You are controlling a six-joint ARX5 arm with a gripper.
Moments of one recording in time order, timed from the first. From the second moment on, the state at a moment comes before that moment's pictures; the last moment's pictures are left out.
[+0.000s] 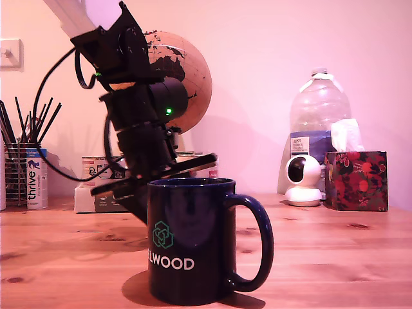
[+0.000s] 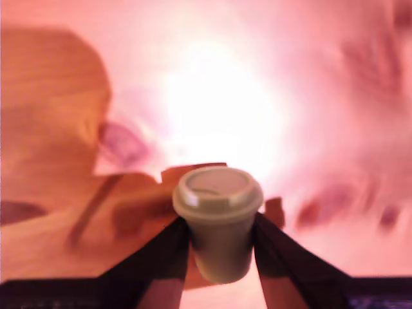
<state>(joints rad) -0.58 2.04 1.46 -0.71 0.15 -0.42</state>
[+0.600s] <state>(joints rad) -0.58 1.69 1.46 -0.92 0.15 0.07</state>
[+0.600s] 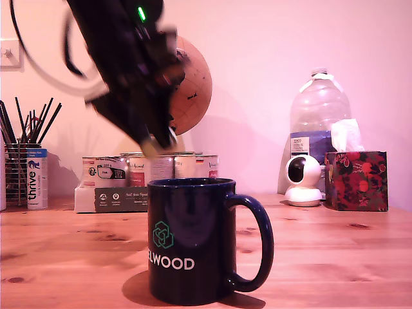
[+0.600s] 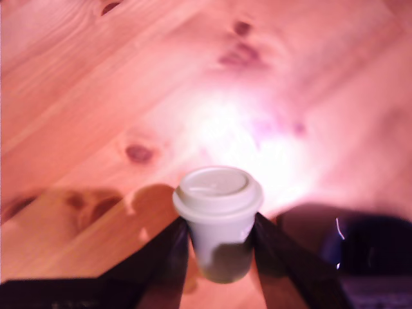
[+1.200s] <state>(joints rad) -0.59 1.39 1.33 -0.85 0.22 0.19</state>
